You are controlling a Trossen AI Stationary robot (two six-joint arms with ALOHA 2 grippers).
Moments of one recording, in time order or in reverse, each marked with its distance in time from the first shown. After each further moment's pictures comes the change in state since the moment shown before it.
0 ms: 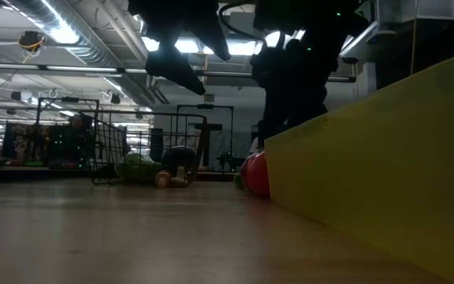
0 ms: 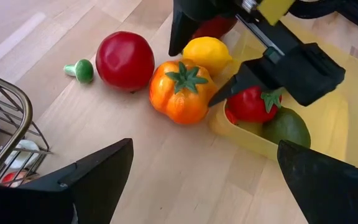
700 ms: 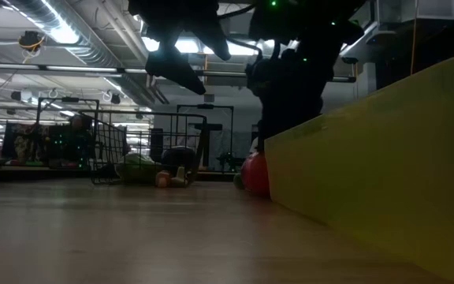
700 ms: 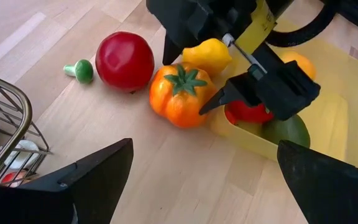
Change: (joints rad) left arm 0.000 0.000 0.000 0.001 0.000 0.000; right arm 0.000 0.060 0.002 0.027 0.007 -0.018
